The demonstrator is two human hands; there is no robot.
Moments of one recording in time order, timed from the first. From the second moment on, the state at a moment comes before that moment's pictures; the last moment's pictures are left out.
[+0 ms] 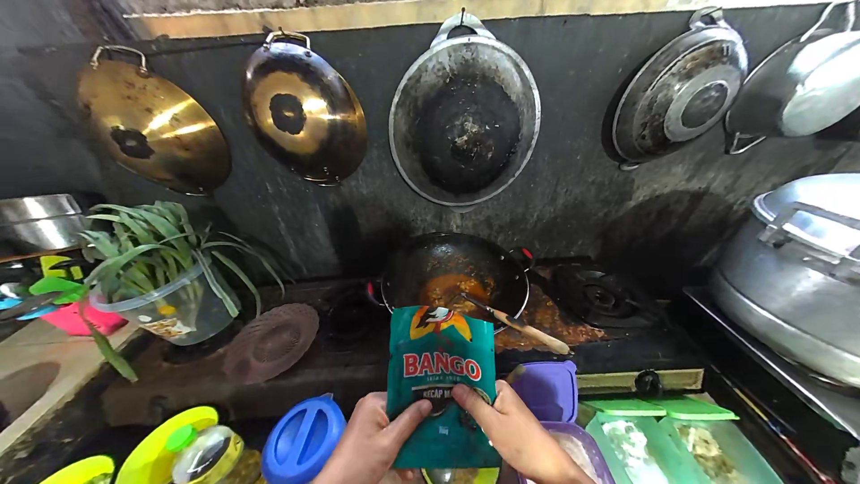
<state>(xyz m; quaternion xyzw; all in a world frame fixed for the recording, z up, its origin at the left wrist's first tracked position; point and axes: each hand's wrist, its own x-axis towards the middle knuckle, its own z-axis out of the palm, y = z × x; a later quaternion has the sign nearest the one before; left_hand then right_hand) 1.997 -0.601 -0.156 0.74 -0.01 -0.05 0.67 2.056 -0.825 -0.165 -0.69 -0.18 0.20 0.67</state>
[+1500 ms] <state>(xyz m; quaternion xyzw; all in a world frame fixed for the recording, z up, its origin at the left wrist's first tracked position) 1.980 -0.616 -0.156 0.77 -0.06 0.00 0.63 2.057 -0.849 -0.175 -0.54 -0.27 0.32 0.73</state>
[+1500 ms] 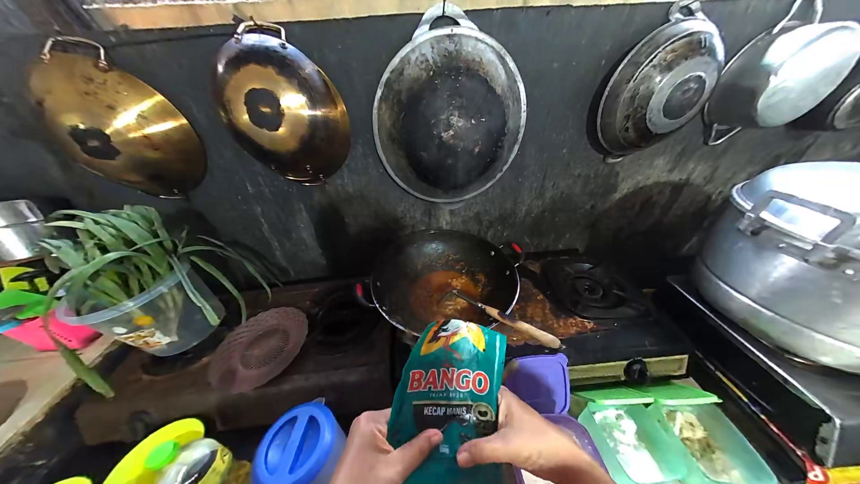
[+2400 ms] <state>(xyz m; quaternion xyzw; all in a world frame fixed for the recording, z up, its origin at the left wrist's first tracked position) 1.970 -0.630 -0.166 0.76 0.04 0.00 0.65 2.042 -0.826 -0.184 -0.64 -0.17 0.14 0.73</state>
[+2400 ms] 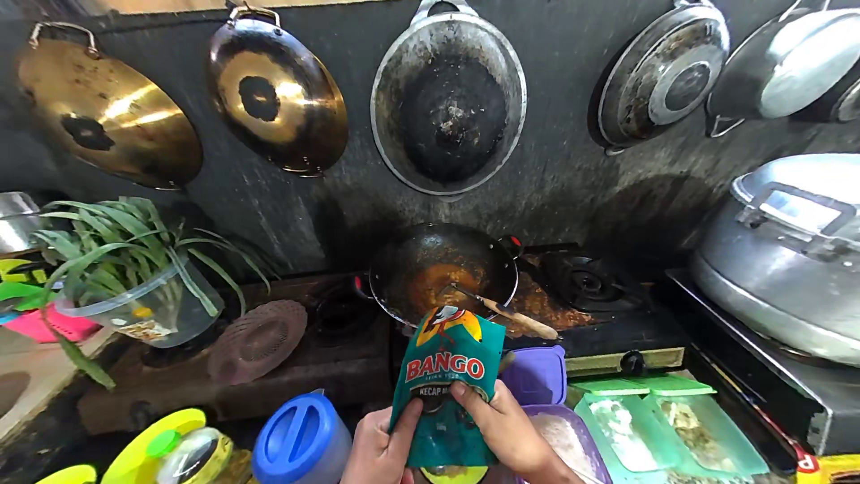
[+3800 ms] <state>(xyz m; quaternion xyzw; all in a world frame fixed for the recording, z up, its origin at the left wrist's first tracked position) 1.963 -0.639 -0.160 0.66 0.05 0.00 0.75 2.033 -0.835 -0.177 -0.65 -0.19 0.18 0.71</state>
